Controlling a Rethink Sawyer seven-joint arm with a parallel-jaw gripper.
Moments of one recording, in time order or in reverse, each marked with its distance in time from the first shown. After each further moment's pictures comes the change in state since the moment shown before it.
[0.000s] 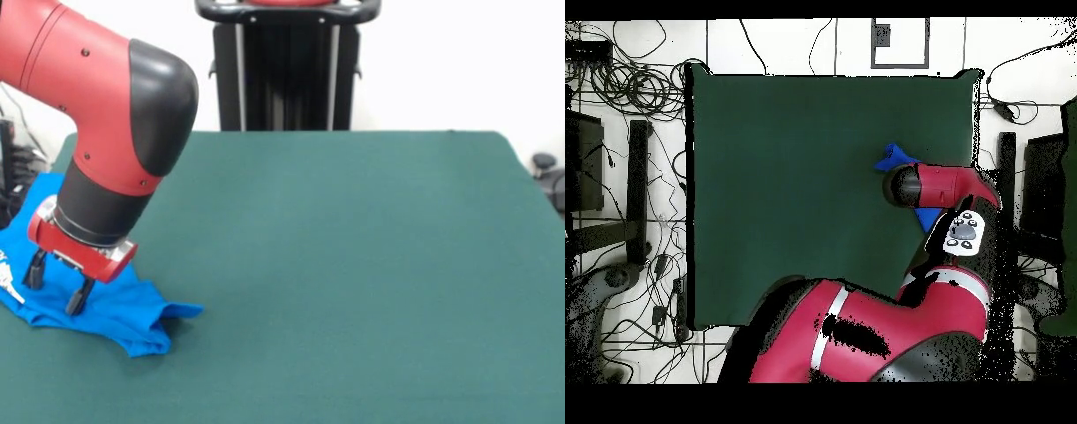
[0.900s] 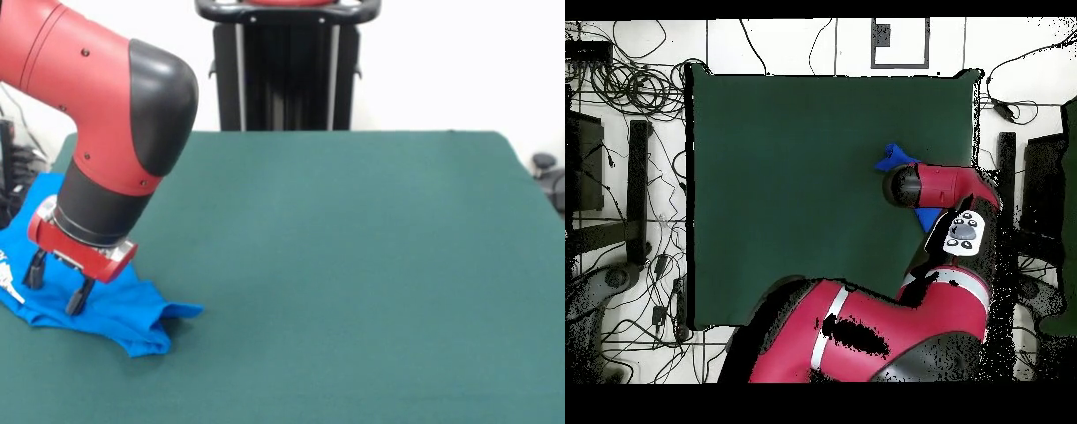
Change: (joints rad) arm 0.000 0.000 0.000 0.000 0.000 -0.001 0.000
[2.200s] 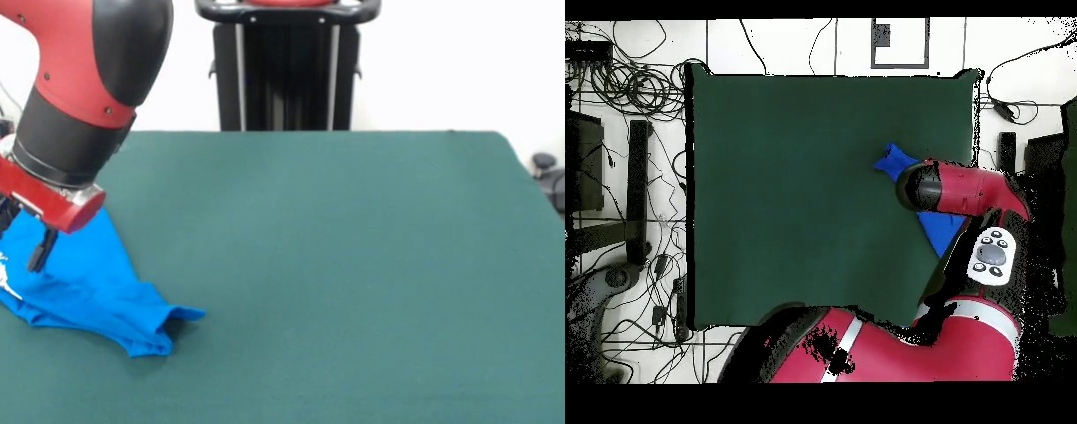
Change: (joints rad) arm -0.015 -0.151 0.000 0.082 0.000 0.000 0.000
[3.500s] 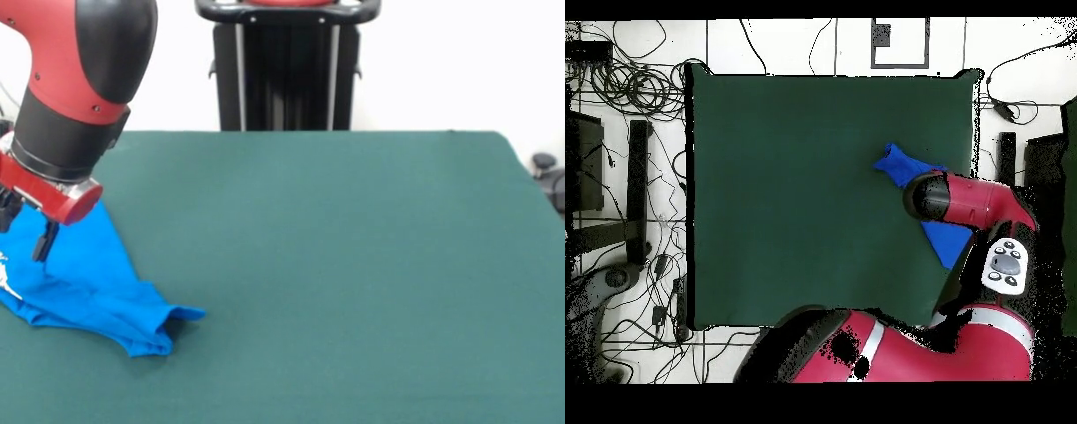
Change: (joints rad) arm -0.044 -0.015 0.030 0.056 0.000 0.000 0.000
